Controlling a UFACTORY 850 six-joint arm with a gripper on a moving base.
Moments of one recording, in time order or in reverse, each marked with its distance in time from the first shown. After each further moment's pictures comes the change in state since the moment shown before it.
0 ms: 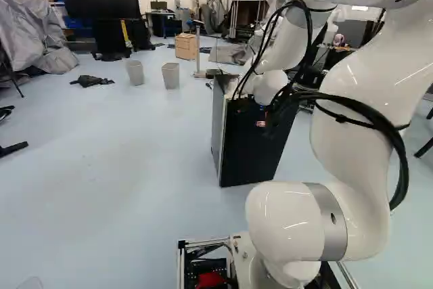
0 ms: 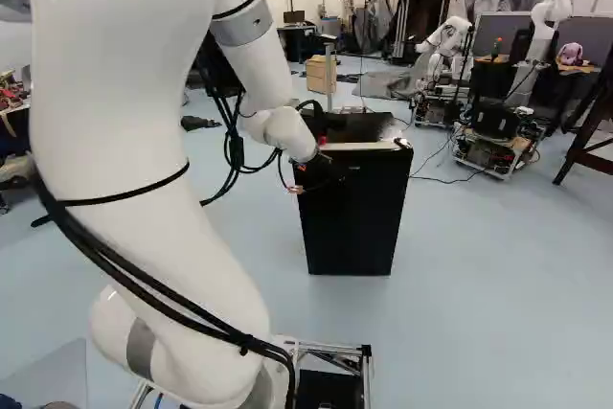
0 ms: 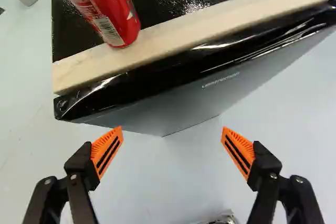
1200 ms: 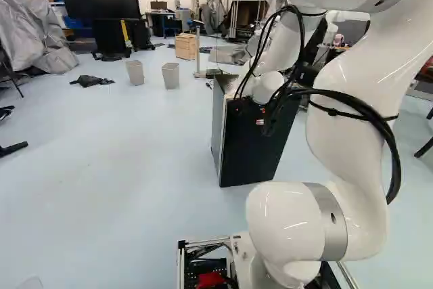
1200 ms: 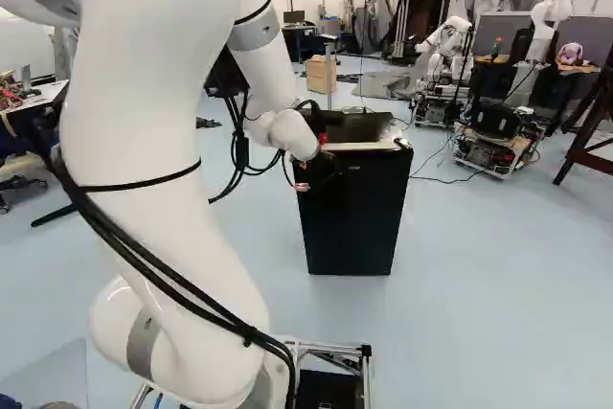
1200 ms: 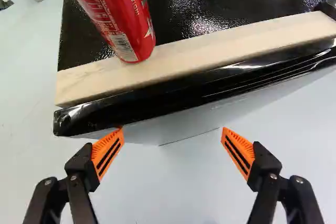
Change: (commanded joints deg) arm 0.3 -3.4 -2.9 -2.3 1.8 0.0
